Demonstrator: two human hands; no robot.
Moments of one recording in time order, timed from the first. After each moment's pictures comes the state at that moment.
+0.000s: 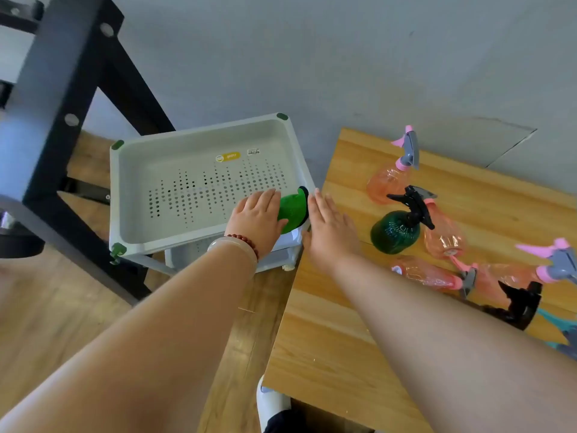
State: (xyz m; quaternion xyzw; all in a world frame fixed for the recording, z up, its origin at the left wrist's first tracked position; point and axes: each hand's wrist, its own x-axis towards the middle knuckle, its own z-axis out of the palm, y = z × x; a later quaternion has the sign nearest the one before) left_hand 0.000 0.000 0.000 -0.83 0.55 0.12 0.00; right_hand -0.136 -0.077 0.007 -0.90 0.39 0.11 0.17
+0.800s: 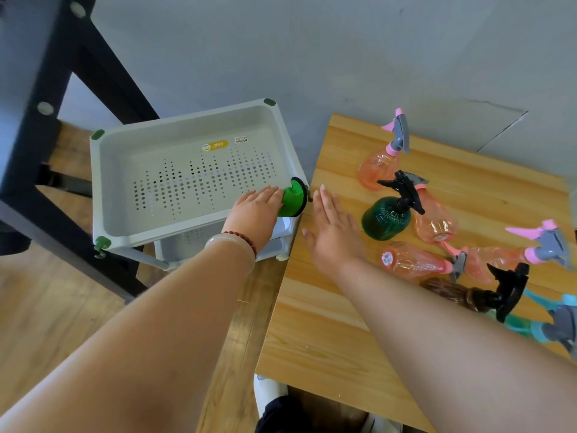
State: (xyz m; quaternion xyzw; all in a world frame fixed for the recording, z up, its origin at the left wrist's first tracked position) left_hand -0.011 -0.007 -0.005 -0.80 0.58 0.12 -0.03; right_hand -0.170 -0.071 0.001 -0.88 0.41 0.09 0.20
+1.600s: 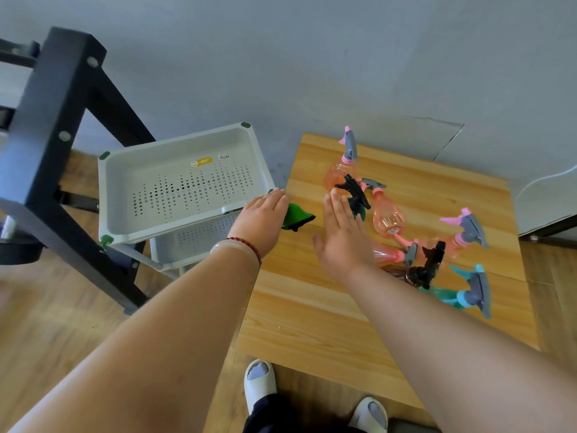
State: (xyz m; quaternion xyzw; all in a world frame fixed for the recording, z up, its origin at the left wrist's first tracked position) left_hand -0.105 0.007 0.084 -0.77 0.62 0.11 -0.07; right_hand -0.268 -0.061 0.073 -0.88 0.44 0.03 0.18
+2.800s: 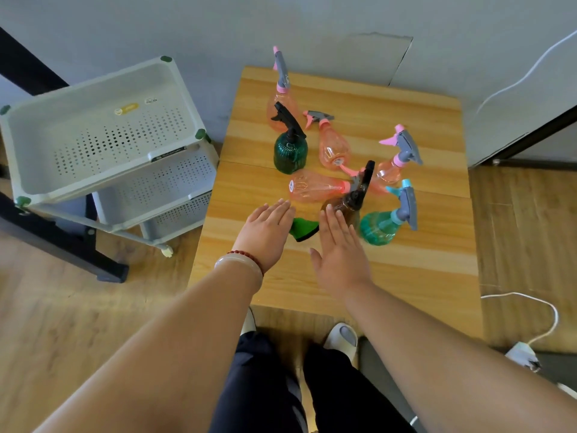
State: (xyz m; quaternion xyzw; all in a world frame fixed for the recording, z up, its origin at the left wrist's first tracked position) left_hand -0.270 0.035 0.025 -0.71 0.68 0.18 -0.05; right_hand -0.440 -0.006 0.019 -0.86 0.46 0.09 0.19
